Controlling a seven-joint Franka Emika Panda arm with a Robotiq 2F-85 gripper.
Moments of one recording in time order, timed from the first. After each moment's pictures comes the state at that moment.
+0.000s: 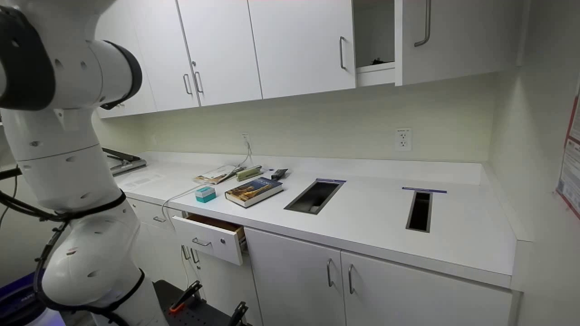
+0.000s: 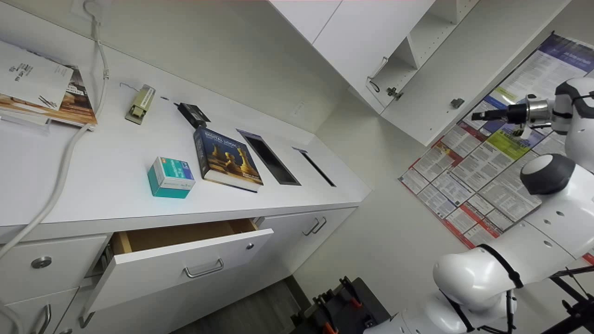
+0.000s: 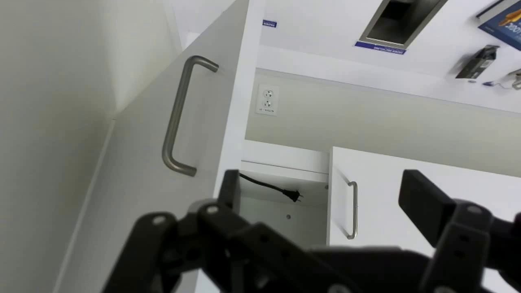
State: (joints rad) arm -0.66 -0.03 -0.56 -1.12 0.76 1.54 -1.17
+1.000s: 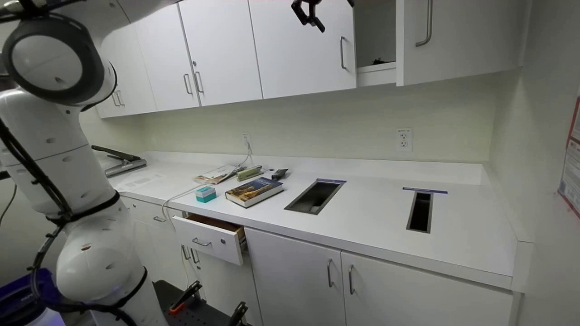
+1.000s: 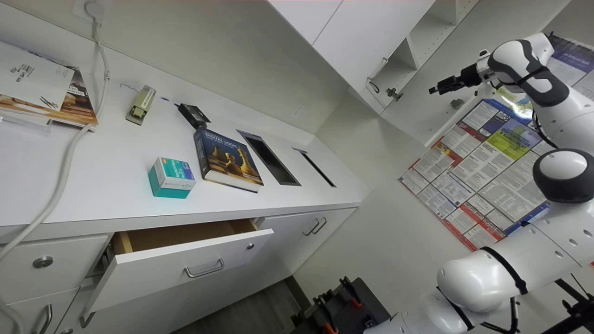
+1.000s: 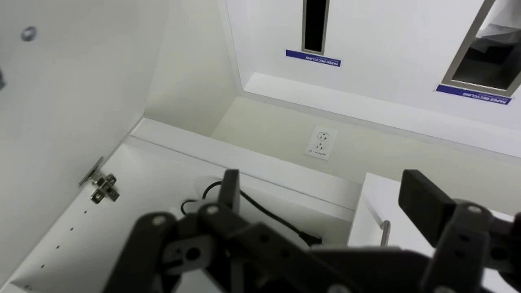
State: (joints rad) arm -0.48 -0.11 -0.09 -1.28 -0.05 1.93 -0.60
